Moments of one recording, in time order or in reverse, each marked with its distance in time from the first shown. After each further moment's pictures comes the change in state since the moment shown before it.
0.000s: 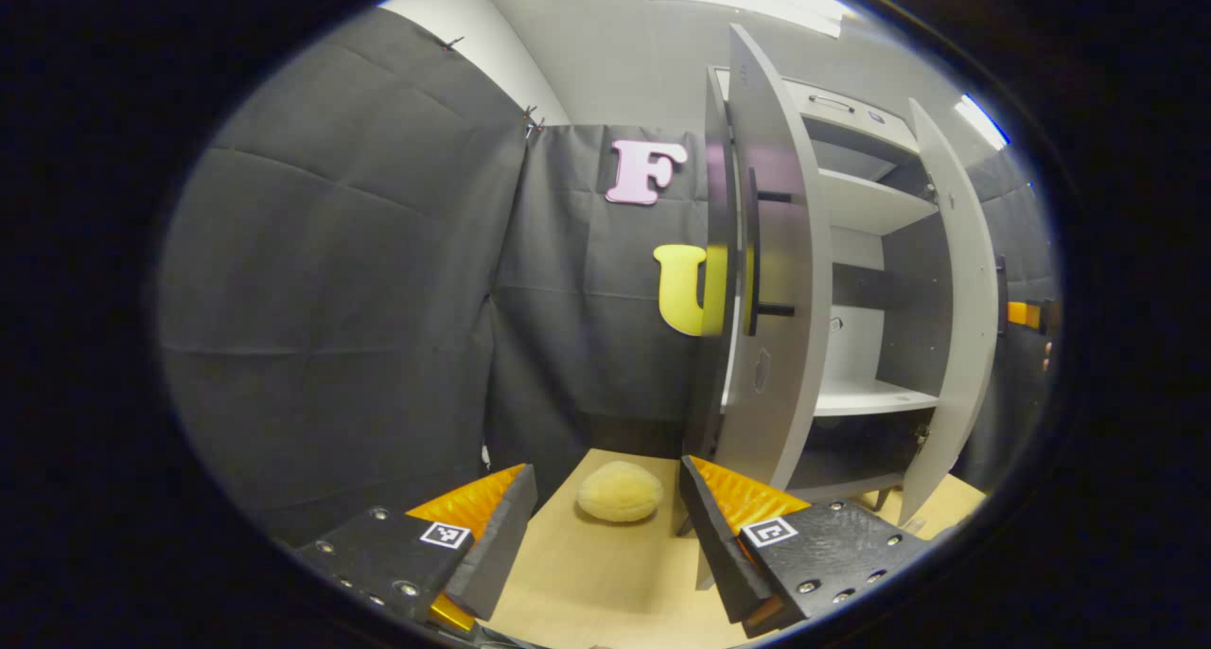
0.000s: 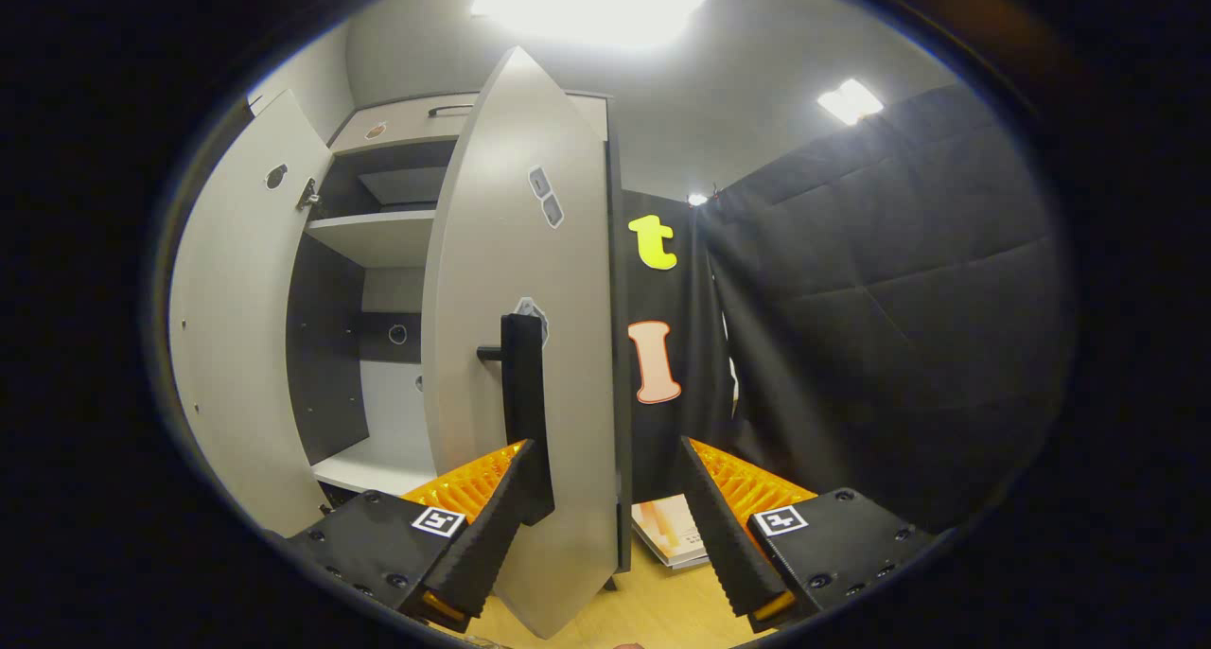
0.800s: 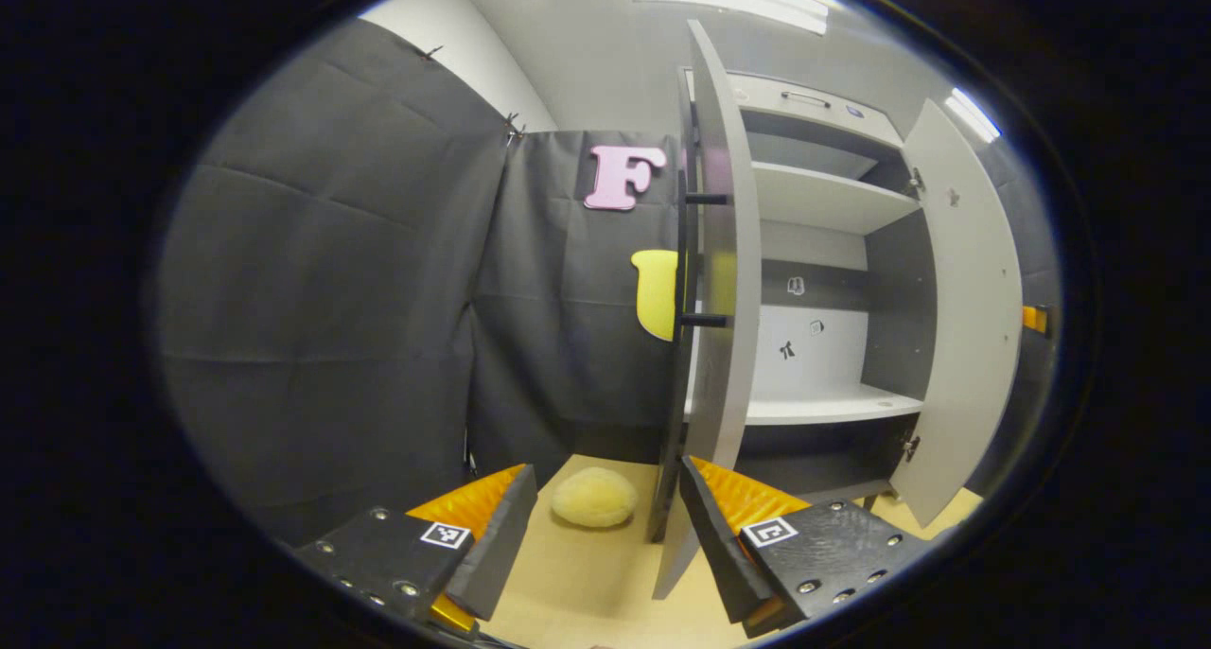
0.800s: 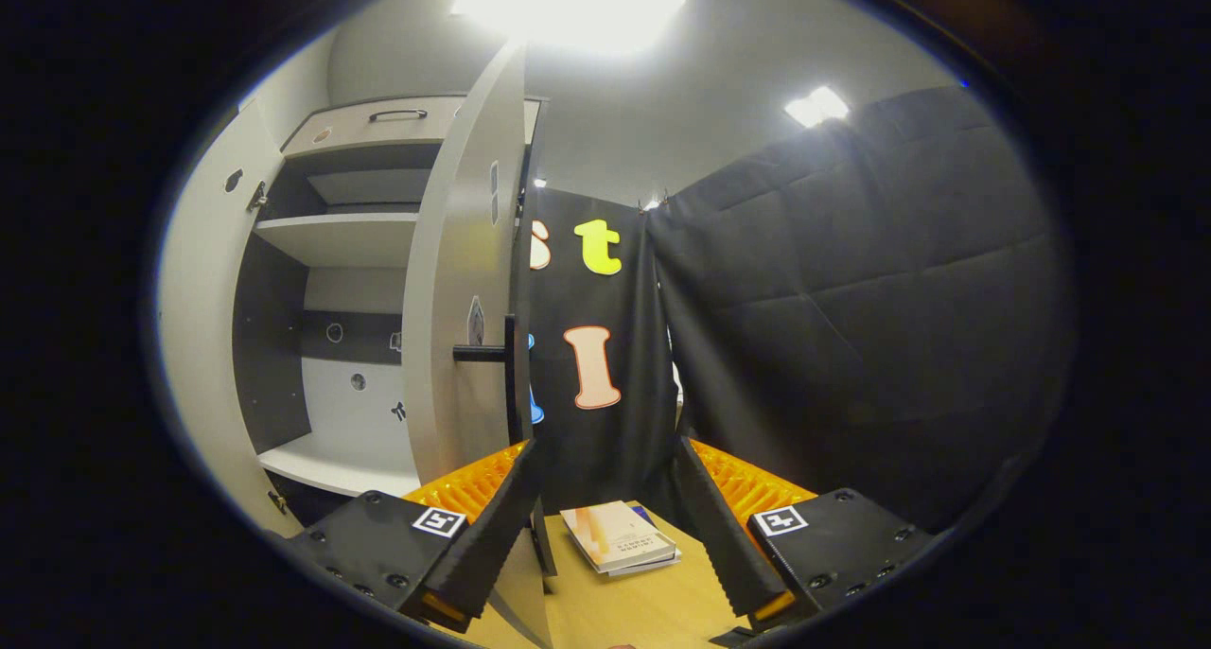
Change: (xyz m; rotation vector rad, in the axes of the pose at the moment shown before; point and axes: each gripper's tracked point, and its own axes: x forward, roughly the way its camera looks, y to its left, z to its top) left arm 0.003 -0.057 0.009 0.015 -0.015 -0.034; right arm -0.005 -0.098 0.001 -0.003 -0.011 -0.152
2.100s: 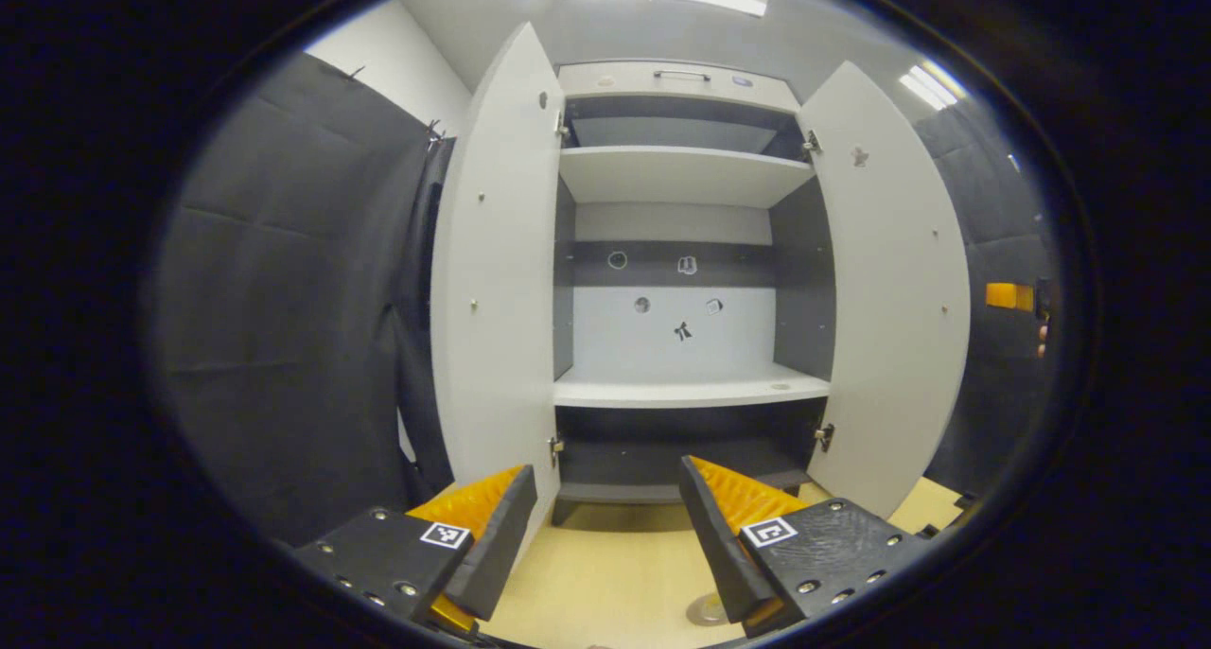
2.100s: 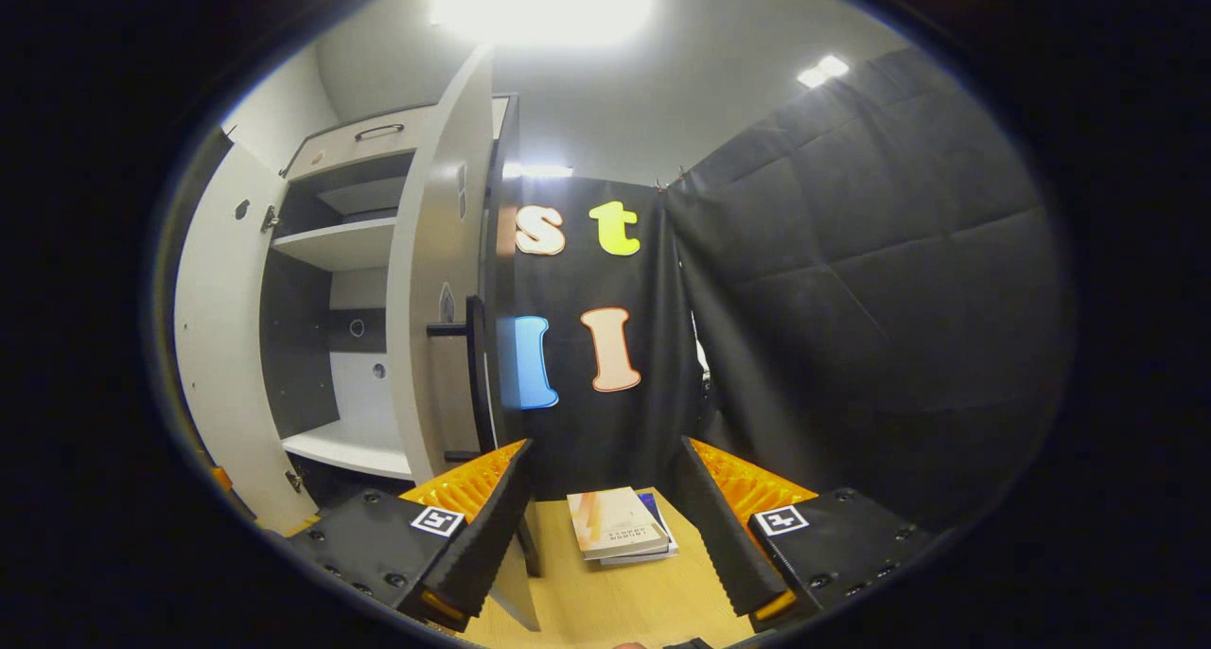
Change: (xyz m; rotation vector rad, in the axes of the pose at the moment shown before) left arm -0.045 -0.173 -0.001 0.087 0.026 -0.113; right arm 0.022 -0.088 -0.006 0.039 0.043 0.137
